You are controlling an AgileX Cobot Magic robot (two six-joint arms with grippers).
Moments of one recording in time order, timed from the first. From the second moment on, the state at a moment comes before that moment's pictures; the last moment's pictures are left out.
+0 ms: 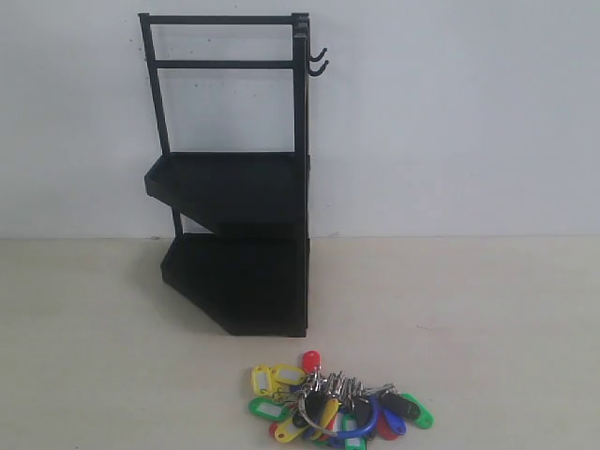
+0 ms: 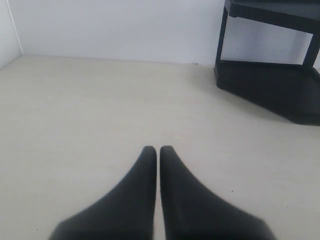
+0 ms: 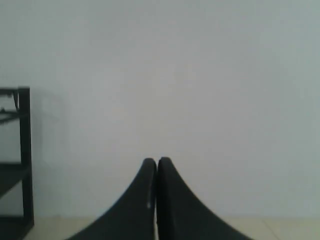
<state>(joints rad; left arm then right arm) -0.03 0.00 0.00 -0.08 0.31 0.05 -0.01 0.21 -0.37 0.01 0.05 -0.03</state>
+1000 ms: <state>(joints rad) -0.03 0.00 0.00 -0.08 0.31 0.05 0.02 0.64 -0.46 0.01 0.13 -0.04</state>
